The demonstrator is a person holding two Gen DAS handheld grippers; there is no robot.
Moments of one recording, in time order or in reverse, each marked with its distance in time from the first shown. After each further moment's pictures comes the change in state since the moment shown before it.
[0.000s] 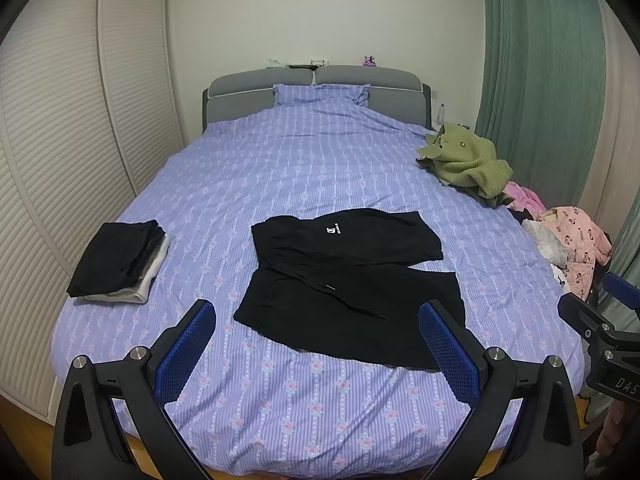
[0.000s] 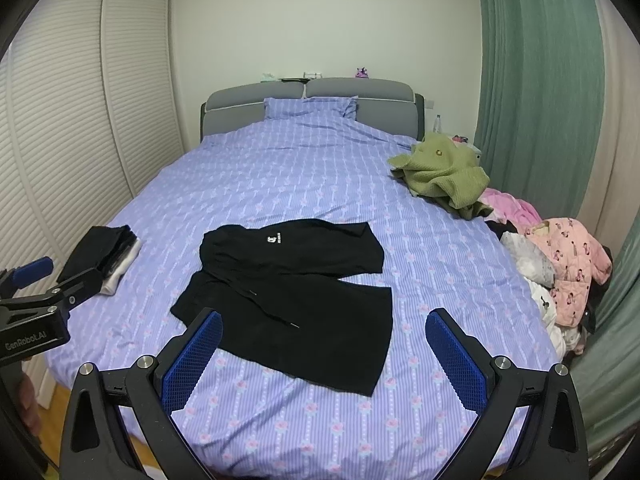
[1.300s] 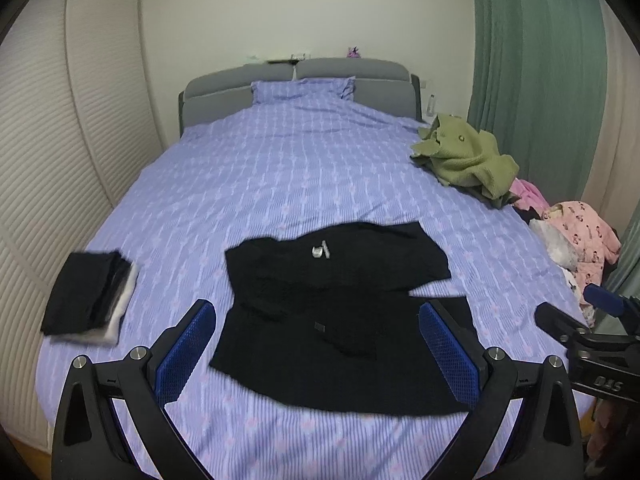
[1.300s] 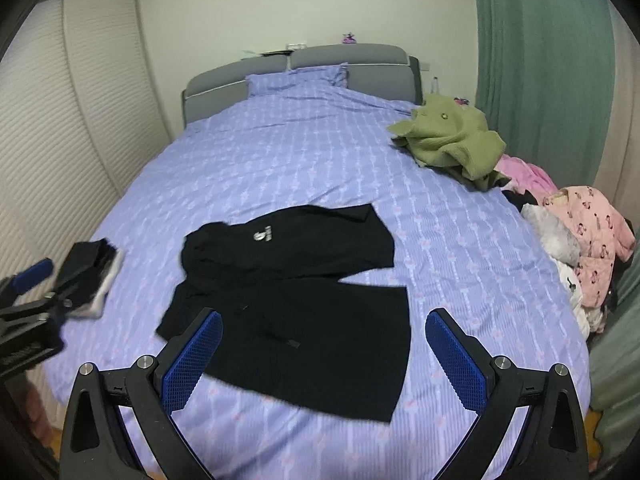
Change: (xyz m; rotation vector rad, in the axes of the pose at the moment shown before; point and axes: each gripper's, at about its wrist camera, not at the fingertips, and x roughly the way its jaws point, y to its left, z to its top) left arm 0.133 -0.023 0.065 0.061 0.002 -0.036; right arm 0.131 -0.020 0.043 0.090 0.116 0.003
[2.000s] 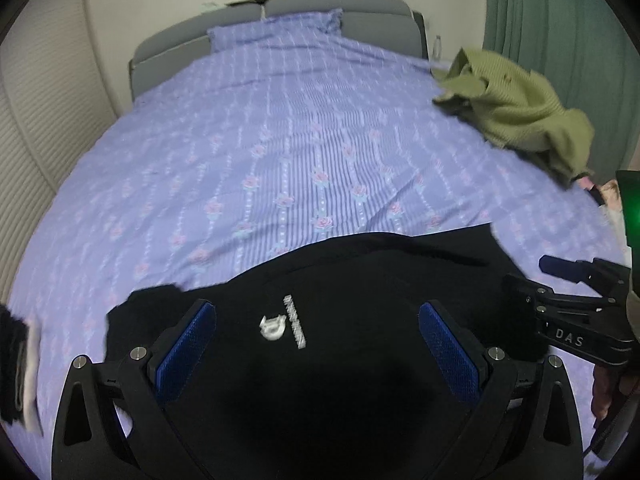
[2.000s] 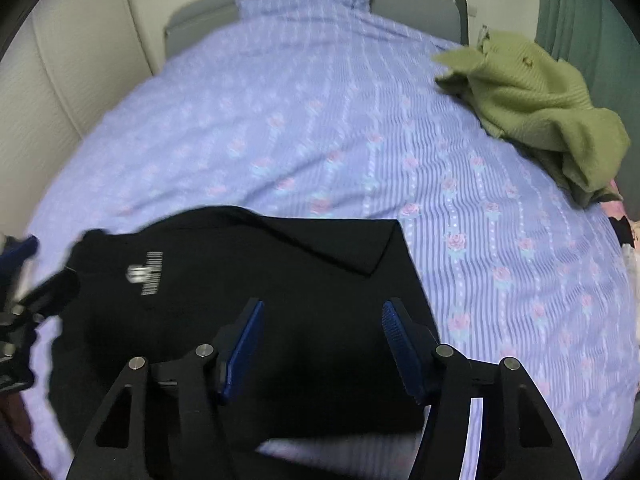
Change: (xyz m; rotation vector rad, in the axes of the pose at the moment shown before) left arm 0.390 -0.049 0.065 0.065 0.191 -0.015; right arm 0.409 -0.061 0.110 -0.094 0.230 0.040
